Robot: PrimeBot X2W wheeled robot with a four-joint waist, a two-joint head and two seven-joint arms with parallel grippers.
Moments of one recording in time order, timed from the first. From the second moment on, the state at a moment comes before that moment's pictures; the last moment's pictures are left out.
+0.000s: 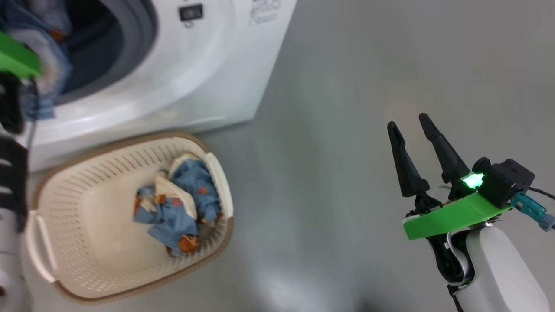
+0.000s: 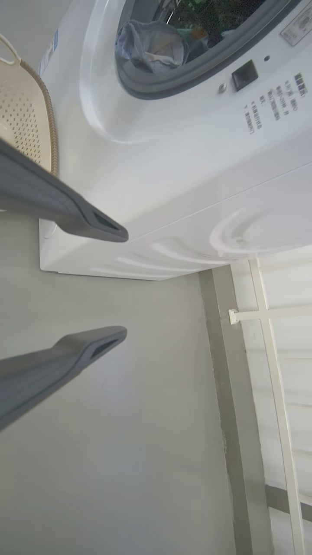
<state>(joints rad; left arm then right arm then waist) -1.11 0.25 -0.06 0.88 -0.40 -0.12 -0.26 -0.35 -0.16 0.17 0.14 0.43 0.12 -0.26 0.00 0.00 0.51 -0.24</state>
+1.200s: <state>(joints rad) -1.06 0.21 0.09 0.90 -0.19 -0.12 -0.26 -0.39 -0.15 0.21 0.18 0.42 0.12 -0.26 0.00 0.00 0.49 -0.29</state>
